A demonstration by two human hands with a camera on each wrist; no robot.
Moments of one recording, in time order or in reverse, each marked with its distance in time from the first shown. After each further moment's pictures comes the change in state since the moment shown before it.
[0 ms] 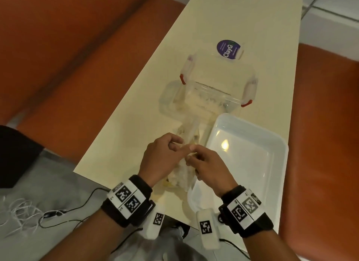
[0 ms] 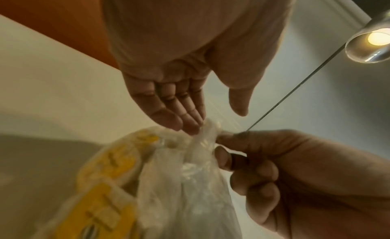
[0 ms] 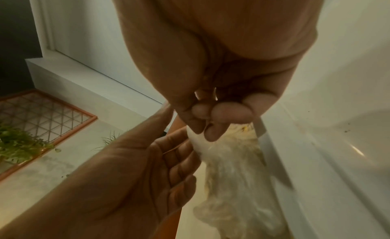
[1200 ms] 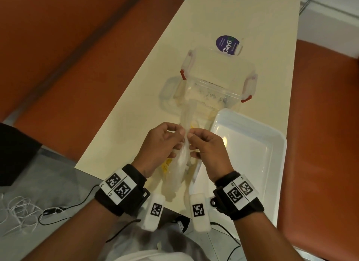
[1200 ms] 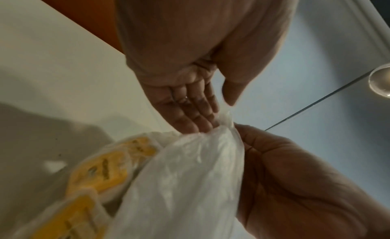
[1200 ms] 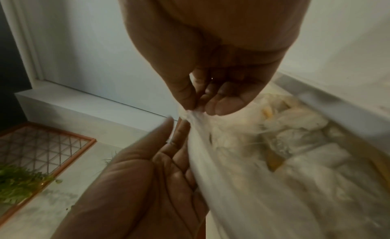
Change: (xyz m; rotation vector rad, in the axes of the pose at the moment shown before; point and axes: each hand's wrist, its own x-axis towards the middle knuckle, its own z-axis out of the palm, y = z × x) left_hand 0.003 0.004 -0.015 -0.486 -0.097 -0.041; right_hand 0.011 -0.019 0.011 0.370 0.169 -0.015
